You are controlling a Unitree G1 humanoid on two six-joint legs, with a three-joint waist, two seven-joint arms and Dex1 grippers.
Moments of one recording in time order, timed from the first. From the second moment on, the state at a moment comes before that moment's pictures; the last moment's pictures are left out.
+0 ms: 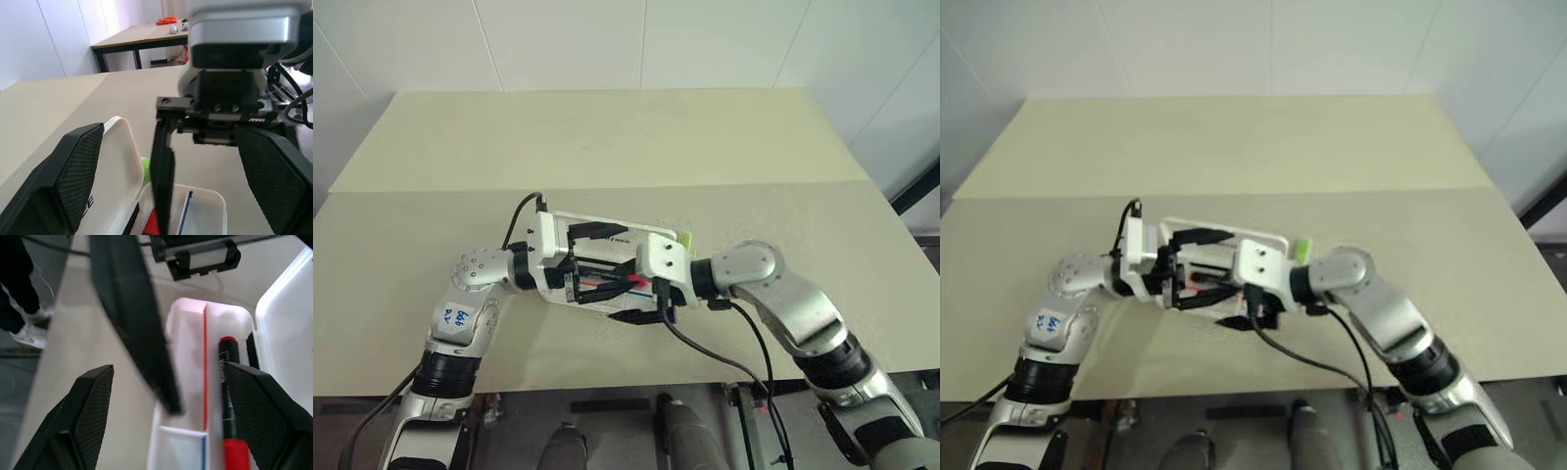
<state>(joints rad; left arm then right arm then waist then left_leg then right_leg) -0.46 0.47 -0.02 -0.12 -0.43 0.16 -1.07 -0.64 -0.52 0.36 -0.43 0.27 0.76 1.02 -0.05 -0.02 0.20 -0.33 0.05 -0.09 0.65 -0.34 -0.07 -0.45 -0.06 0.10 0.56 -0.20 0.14</state>
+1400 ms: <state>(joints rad) -0.53 0.37 -0.10 -0.02 -0.43 0.13 -1.15 -0.44 -0.54 0.07 -0.48 0.27 1.10 0.42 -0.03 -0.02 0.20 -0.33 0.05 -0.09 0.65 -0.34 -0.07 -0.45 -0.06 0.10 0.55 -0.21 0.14</state>
